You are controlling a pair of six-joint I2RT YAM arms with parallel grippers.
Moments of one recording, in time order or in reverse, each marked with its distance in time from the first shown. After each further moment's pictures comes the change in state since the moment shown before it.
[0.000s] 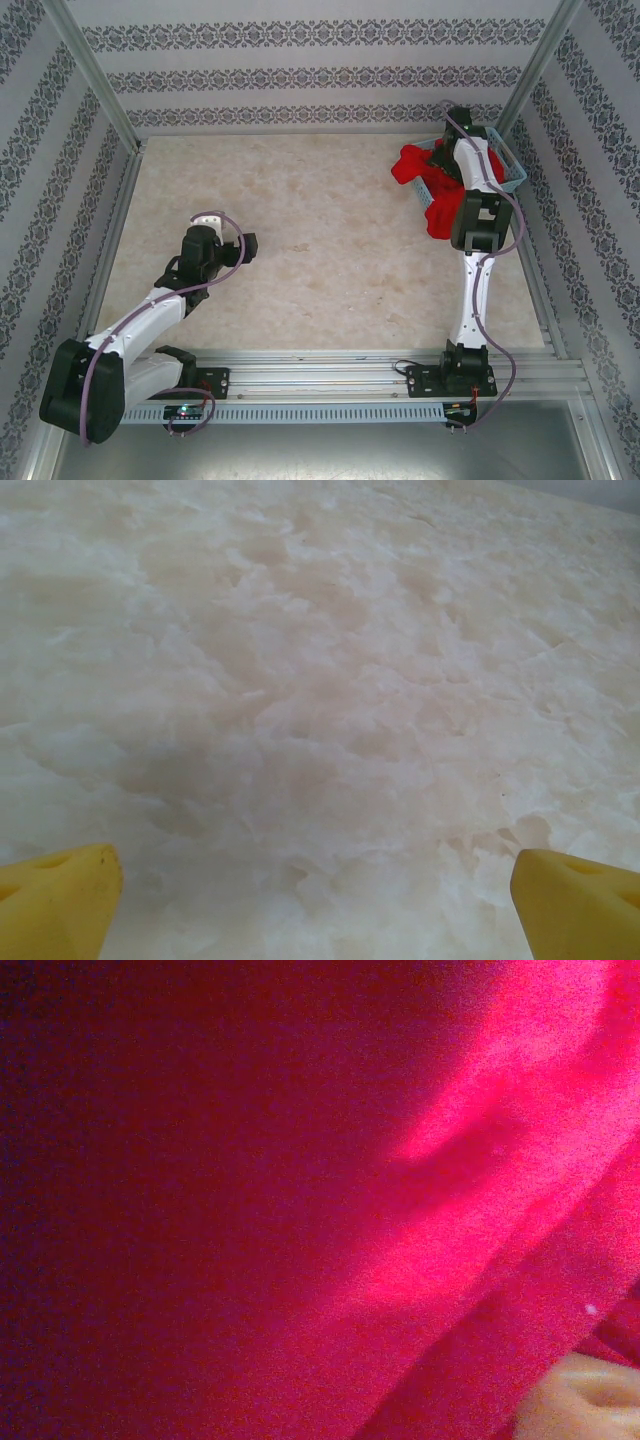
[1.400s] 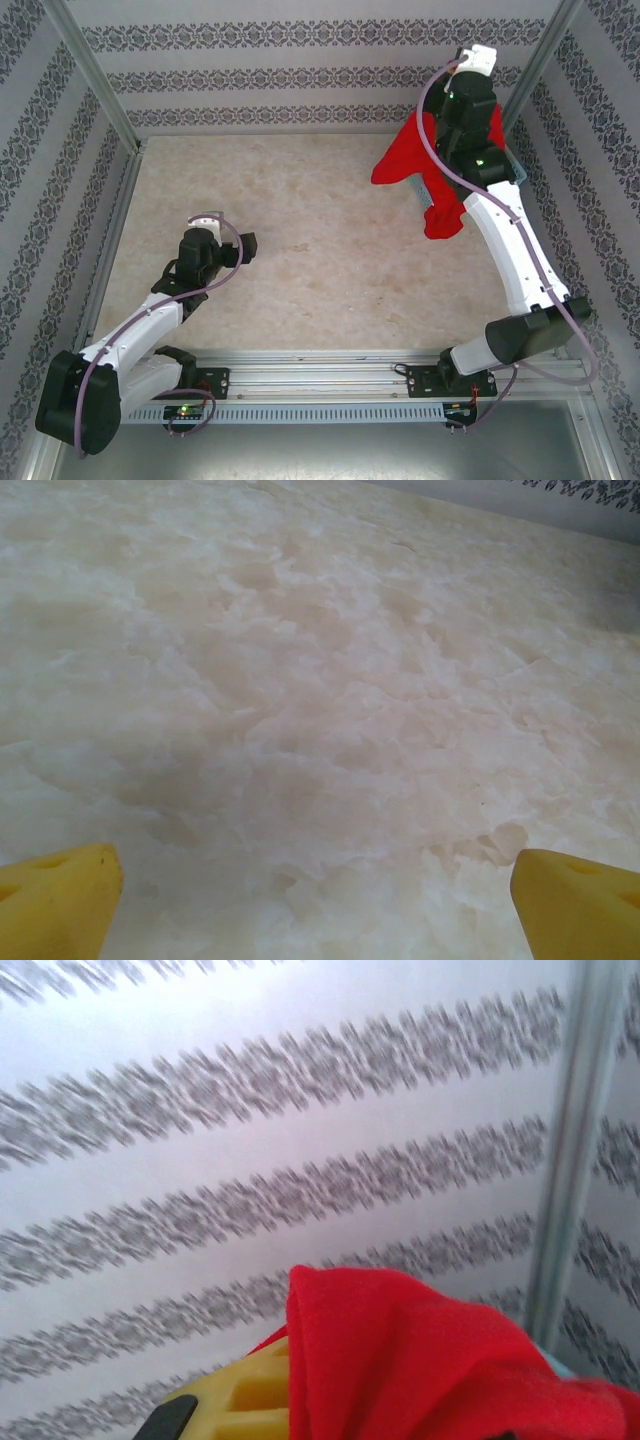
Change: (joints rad) left arm -0.013 -0.061 -0.013 -0.002 -0.006 0.002; right arm 0.419 -1.082 -0.655 0.745 0.311 -0.391
